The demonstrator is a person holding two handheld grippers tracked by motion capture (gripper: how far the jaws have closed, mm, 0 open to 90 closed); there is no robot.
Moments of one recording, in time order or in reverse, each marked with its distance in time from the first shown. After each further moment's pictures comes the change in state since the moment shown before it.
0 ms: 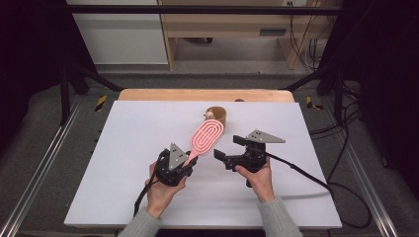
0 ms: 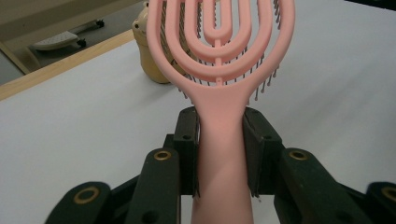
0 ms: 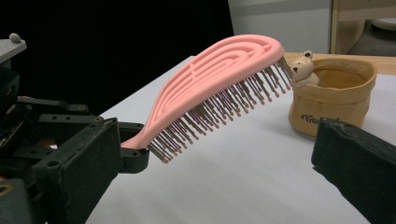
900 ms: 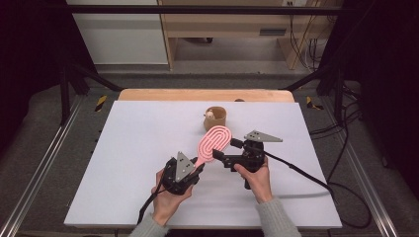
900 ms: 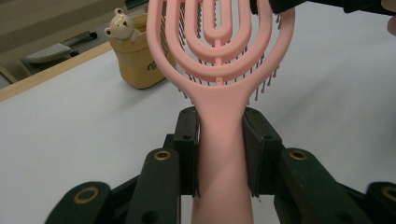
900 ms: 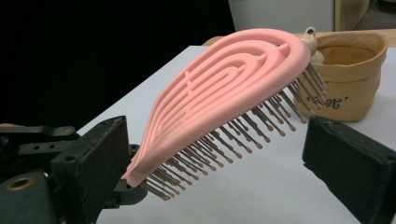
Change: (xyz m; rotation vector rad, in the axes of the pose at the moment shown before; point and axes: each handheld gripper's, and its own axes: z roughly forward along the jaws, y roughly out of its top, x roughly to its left) left arm -0.024 -0.007 0.000 -0.042 -0.015 0.026; right arm -0.002 -0.004 0.005 0.038 0.002 0.080
